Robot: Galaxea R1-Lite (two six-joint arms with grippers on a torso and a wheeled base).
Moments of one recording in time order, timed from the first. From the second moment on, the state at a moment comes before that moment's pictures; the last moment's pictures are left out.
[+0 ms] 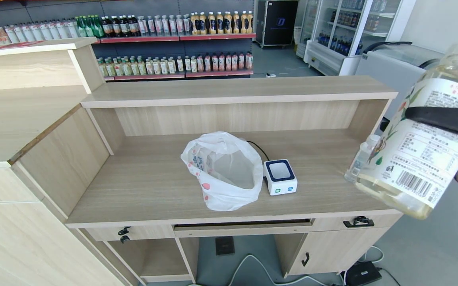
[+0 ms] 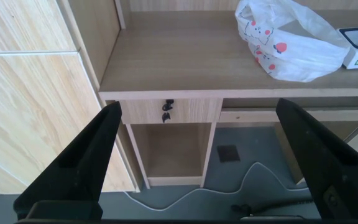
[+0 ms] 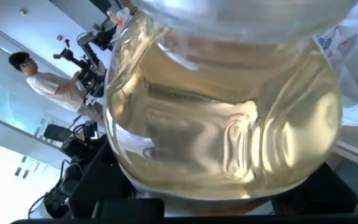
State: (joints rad) left arm 0.00 0.00 0.00 0.00 0.00 0.00; right arm 0.21 1.18 -0.77 -0.53 0.92 0.61
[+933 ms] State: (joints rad) left arm 0.00 0.00 0.00 0.00 0.00 0.00; right arm 0.31 1.09 -0.82 -0.40 1.08 0.69
